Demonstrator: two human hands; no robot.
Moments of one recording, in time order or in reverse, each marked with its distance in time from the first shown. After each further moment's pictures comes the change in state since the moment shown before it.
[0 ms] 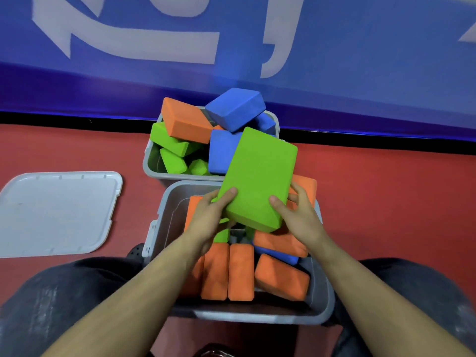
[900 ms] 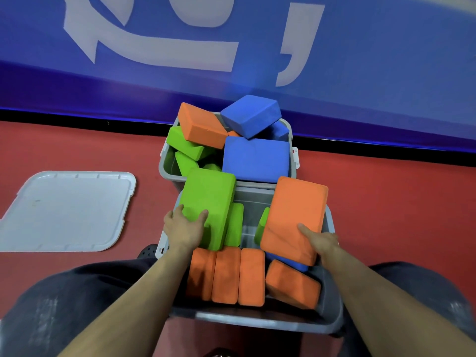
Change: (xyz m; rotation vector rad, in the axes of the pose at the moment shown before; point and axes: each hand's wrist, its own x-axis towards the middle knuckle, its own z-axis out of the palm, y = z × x) left_hand 0.022 -0.030 -0.092 0.662 0.571 0.035; right_hand 0.034 0.091 -0.008 -0.031 0.124 0.642
